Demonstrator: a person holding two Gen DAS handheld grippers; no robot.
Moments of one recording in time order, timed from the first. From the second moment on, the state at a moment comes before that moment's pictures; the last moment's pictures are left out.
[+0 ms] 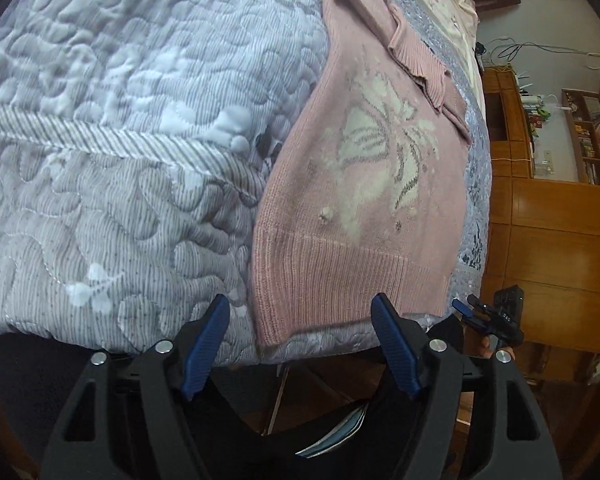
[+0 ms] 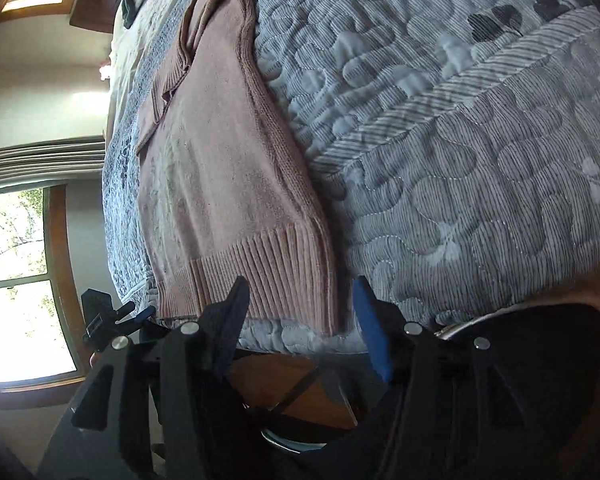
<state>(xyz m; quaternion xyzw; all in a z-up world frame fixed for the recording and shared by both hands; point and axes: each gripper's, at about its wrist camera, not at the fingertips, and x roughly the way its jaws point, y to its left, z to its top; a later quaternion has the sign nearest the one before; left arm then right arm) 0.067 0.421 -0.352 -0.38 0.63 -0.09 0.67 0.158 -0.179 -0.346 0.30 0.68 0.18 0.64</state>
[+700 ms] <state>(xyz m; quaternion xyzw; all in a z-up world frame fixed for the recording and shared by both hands) 0.075 0.392 -0.397 -0.42 0.67 -0.08 0.61 0.148 -0.148 -0.370 0.30 0.70 0.16 0.63</state>
